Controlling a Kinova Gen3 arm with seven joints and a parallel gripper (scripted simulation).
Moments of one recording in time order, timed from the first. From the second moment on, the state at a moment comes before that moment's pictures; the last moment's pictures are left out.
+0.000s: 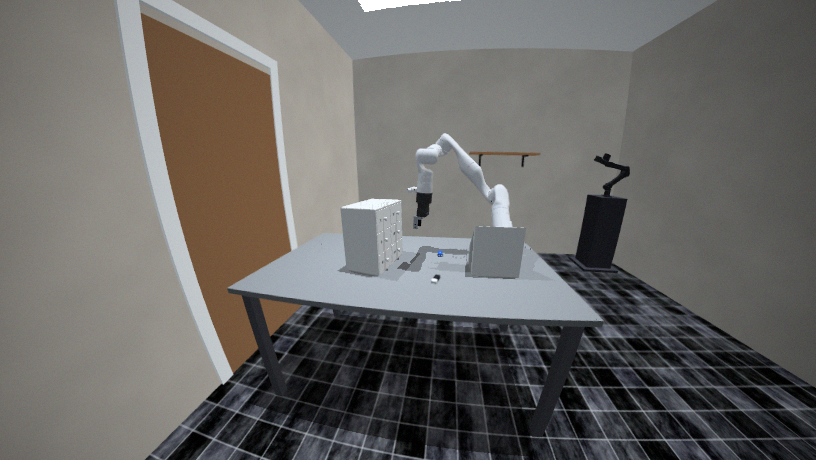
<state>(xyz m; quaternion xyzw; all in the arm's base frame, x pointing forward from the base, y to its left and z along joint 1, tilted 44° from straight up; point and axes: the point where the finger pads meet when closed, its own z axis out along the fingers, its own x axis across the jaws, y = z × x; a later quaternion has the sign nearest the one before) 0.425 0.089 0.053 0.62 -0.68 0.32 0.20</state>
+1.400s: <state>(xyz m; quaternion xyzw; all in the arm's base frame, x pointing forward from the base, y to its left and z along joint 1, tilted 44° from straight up) 0.453 0.066 0.035 0.65 -0.62 0.44 0.08</state>
